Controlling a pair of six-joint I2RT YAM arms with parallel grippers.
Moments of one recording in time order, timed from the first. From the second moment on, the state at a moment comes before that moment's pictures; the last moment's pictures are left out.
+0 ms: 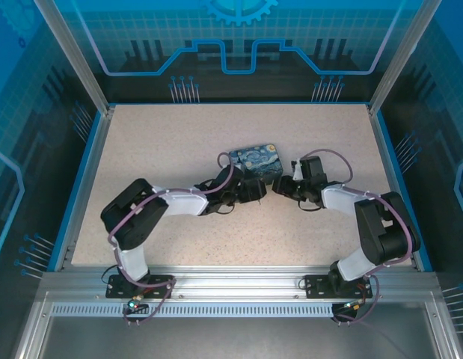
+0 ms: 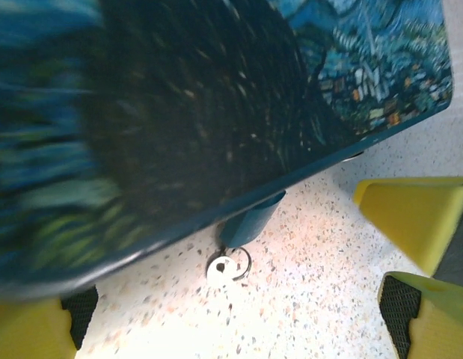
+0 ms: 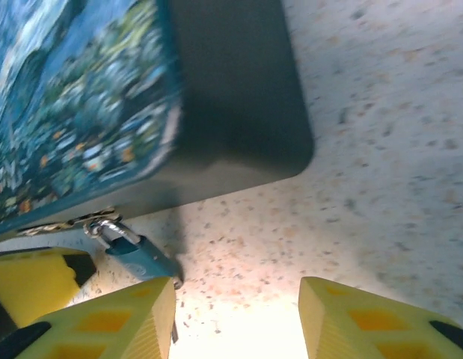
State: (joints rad) left arm -0.75 1.85 0.94 0.20 0.10 -0.90; right arm 0.24 1.55 0.67 -0.02 -0.36 0.57
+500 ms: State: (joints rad) left arm -0.78 2.00 1.01 0.41 0.09 -0.79; right arm 0.13 1.53 0.68 0.00 -0.38 0.66
